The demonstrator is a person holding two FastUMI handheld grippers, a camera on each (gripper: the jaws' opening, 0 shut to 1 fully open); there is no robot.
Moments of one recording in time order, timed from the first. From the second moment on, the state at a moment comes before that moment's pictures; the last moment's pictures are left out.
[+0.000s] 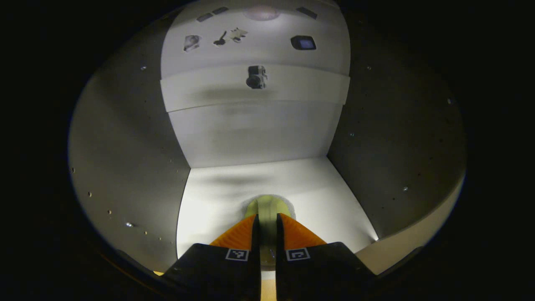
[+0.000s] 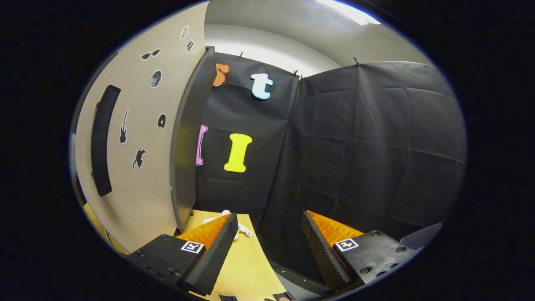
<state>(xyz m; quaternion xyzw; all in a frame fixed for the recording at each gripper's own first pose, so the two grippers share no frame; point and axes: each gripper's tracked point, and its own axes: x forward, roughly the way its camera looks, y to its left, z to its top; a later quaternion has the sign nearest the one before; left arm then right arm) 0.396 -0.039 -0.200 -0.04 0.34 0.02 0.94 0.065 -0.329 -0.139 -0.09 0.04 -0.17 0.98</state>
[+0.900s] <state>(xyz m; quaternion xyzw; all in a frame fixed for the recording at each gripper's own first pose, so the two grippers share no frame) 0.137 -0.057 -0.183 -0.07 0.32 -0.04 0.94 -0.006 -0.220 -0.130 -0.12 0.01 -0.10 0.99</state>
